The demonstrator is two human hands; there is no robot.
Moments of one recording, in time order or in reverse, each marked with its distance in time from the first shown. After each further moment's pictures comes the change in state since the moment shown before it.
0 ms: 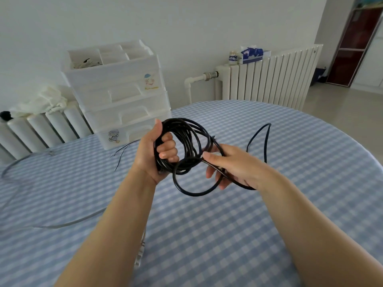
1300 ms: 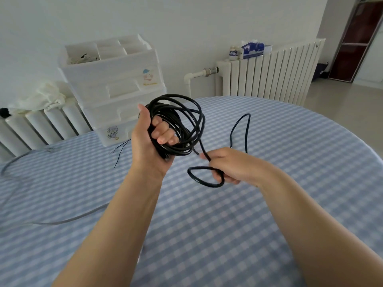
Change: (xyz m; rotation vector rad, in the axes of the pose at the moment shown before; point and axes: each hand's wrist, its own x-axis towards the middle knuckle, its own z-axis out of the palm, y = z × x) left_hand -0.012 0.000 0.031 -0.182 0.060 0.332; right_hand -0.003 -0.006 0.005 -0.386 -0.049 0.102
